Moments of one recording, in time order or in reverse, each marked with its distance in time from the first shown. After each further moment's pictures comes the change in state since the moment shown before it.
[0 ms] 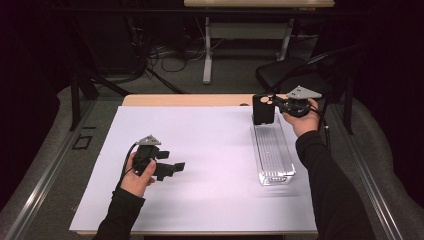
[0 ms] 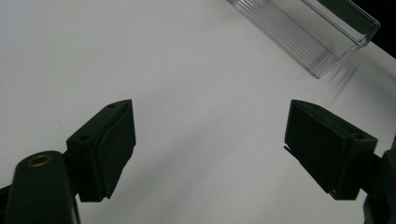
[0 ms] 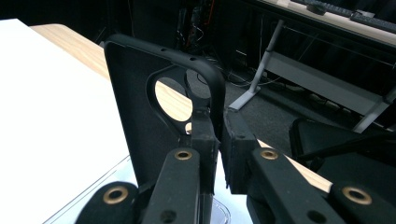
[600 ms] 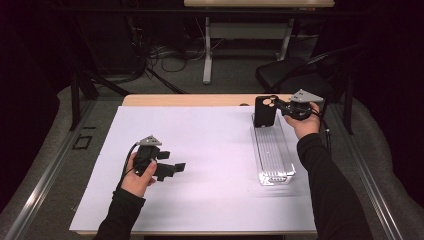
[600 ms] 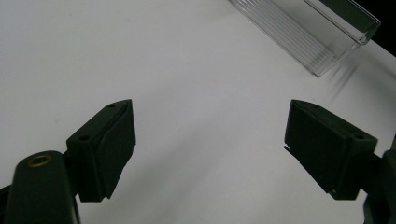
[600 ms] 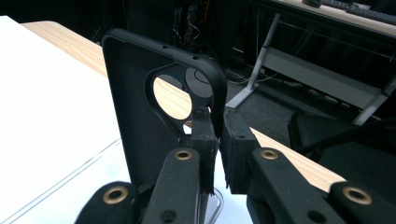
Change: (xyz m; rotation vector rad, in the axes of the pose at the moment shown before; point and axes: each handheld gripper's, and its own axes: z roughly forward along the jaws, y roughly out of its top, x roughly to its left) left arm -0.001 0.000 0.001 0.004 -0.001 0.003; right arm -0.008 -0.018 0.002 0.001 -0.011 0.026
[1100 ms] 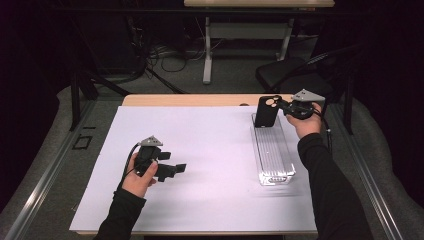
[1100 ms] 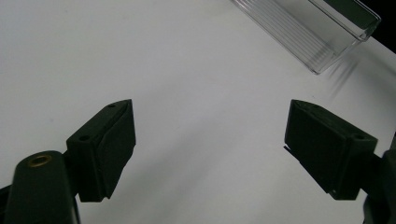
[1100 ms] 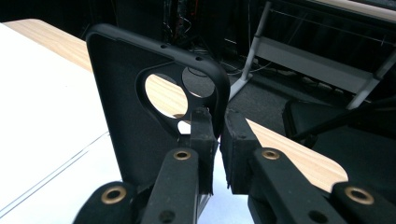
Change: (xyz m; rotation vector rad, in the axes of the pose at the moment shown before) left arm -0.001 -0.001 0.002 0.008 -0.004 0.002; right arm -0.006 -0.003 0.000 0.029 -0.037 0.049
